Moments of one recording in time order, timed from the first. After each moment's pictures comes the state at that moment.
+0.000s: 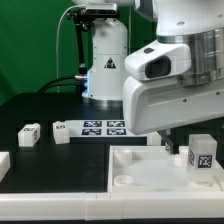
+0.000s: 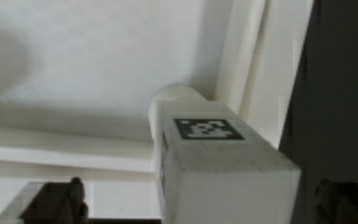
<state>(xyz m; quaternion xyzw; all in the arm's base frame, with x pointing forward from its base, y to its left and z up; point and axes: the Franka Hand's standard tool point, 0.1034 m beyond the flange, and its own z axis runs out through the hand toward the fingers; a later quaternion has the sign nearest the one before) 0.629 0.110 0.084 -0.99 -0.08 0.03 0.08</state>
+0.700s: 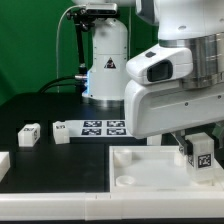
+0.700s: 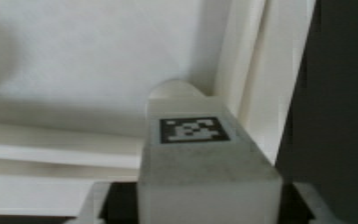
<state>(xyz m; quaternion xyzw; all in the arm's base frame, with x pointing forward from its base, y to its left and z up) 0.628 0.111 0.079 -0.99 -0.08 0.01 0.08</state>
